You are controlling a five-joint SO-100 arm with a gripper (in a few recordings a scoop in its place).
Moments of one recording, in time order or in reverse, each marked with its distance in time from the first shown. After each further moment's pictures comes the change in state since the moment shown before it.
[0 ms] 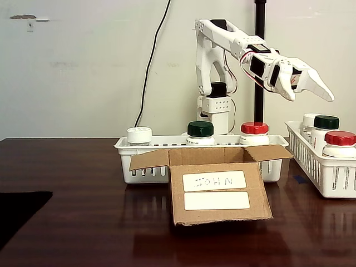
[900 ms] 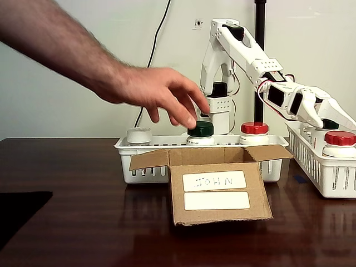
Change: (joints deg) arm -3.6 -23.7 -8.7 -16.1 -5.0
